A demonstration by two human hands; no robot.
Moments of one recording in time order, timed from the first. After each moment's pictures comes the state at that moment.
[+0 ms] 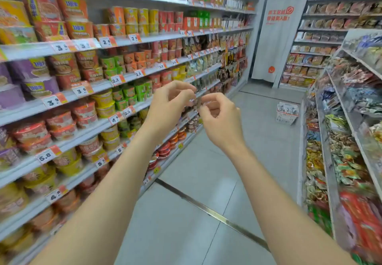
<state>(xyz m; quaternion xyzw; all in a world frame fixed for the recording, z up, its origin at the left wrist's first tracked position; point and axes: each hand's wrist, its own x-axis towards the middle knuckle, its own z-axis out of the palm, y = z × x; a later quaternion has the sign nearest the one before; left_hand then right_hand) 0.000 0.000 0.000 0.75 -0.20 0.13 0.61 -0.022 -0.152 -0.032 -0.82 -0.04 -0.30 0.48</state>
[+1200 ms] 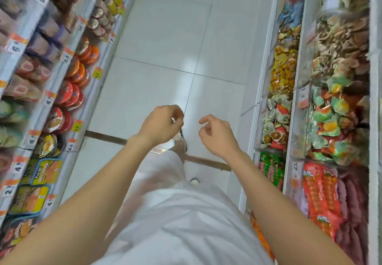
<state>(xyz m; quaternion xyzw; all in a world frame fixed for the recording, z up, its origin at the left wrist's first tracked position) 0.459 -0.497 -0.384 0.90 -0.25 -0.28 0.24 0.333 -0.666 -0.404 -0.86 0.26 0.13 0.42</state>
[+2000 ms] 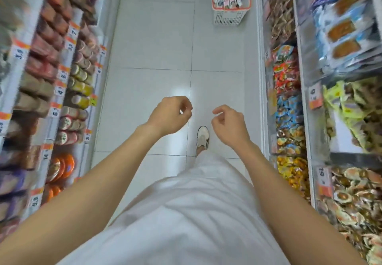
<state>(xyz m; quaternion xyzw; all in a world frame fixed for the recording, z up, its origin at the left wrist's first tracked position) 1.103 -0.963 -0.378 0.86 -0.32 -0.33 0.23 0.945 -1.114 -0.413 -0.81 0.39 0.03 0.43</state>
